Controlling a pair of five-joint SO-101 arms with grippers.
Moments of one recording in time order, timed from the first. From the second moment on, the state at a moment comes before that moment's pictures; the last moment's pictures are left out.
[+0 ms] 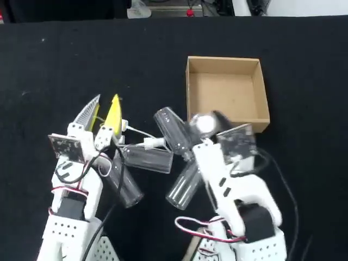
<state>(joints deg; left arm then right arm) 4.7 -90.3 93.0 0.1 3.3 -12.3 -93.3 70.1 49.6 7.9</state>
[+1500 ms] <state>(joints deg) 1.6 -90.2 96.5 10.6 3.3 -1.5 2.4 22.0 20.5 -0.2</state>
